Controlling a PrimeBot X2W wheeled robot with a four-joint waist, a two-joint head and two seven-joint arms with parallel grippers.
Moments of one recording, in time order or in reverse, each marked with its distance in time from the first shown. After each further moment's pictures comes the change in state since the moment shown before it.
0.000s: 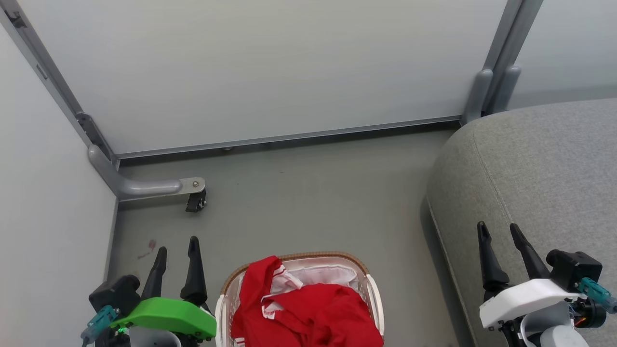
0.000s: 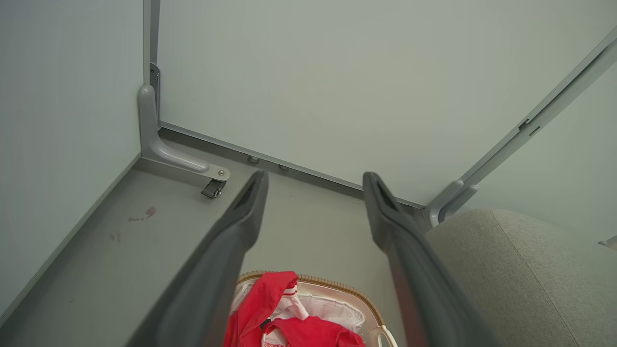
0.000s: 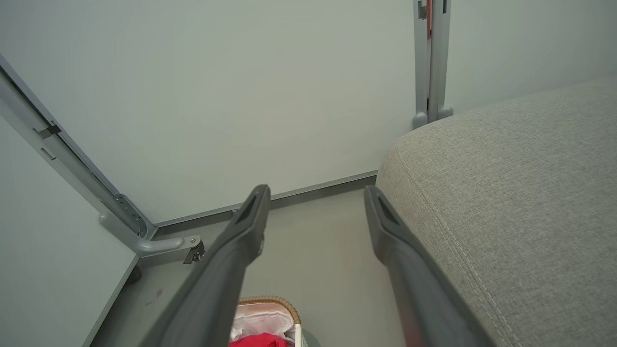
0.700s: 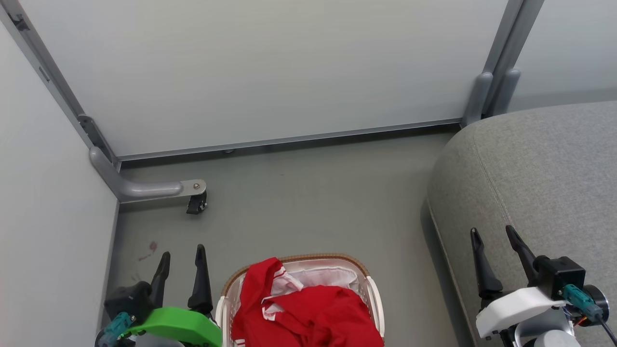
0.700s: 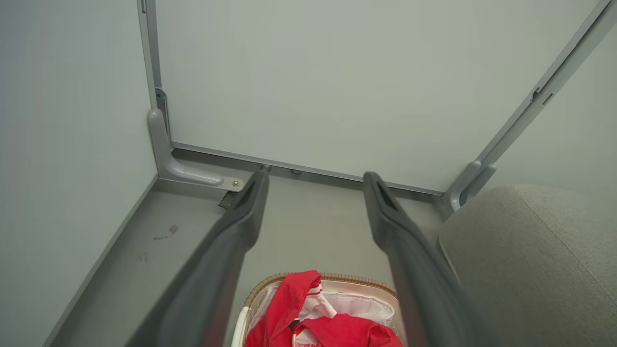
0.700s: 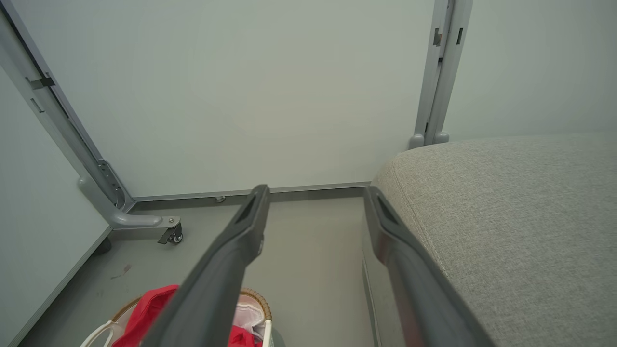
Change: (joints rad) left arm 0.015 0.002 -0.016 0.026 0.139 0.001 -0.046; right arm 0.014 -0.002 0.008 0.006 -0.180 0.000 -0.048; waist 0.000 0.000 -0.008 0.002
